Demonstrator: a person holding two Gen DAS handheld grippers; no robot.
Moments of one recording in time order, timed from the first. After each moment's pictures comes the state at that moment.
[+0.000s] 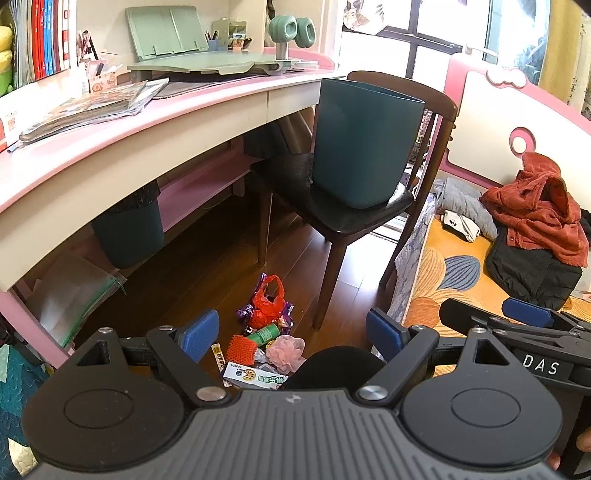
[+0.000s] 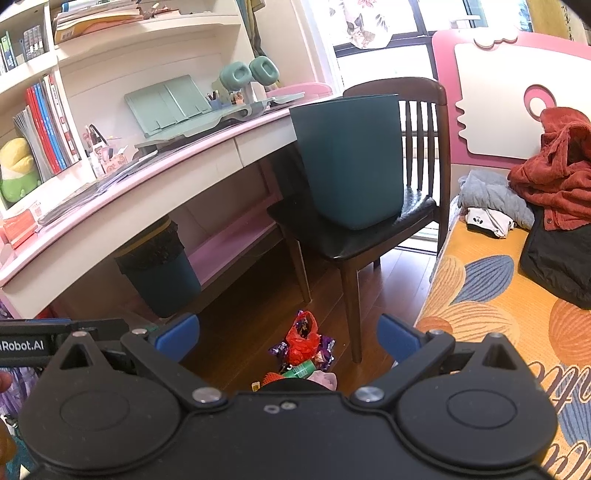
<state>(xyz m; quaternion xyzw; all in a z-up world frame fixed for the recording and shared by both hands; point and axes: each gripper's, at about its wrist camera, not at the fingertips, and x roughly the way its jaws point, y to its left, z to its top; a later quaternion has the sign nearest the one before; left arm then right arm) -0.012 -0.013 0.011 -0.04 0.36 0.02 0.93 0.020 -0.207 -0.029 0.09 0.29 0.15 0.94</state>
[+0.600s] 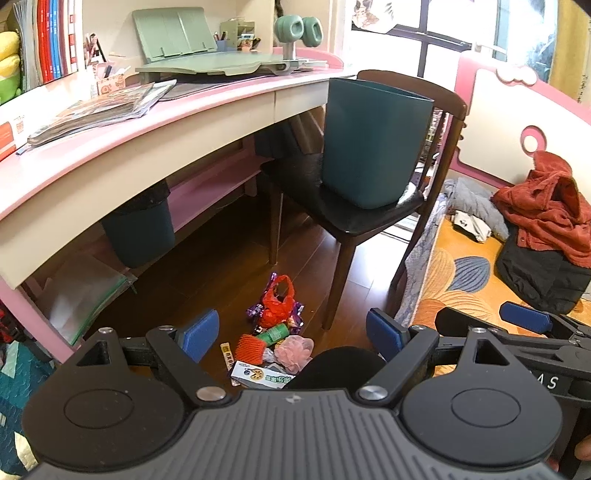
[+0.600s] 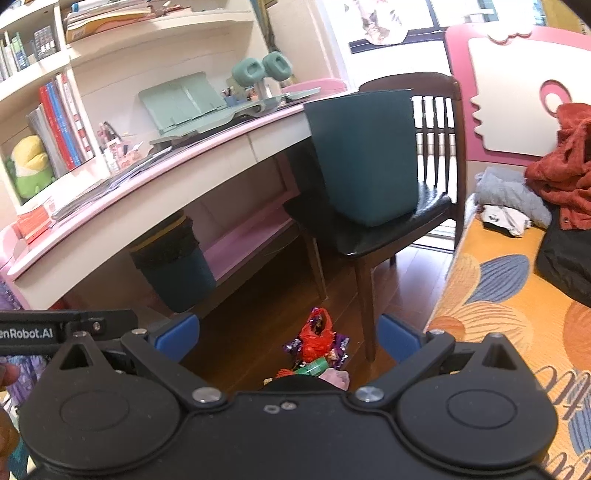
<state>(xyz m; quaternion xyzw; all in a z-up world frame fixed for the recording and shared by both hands) -0.008 -0.020 0.012 -0.03 0.36 0.05 0.93 0.032 -0.212 -0.035 0.09 0.30 0.20 0.93</state>
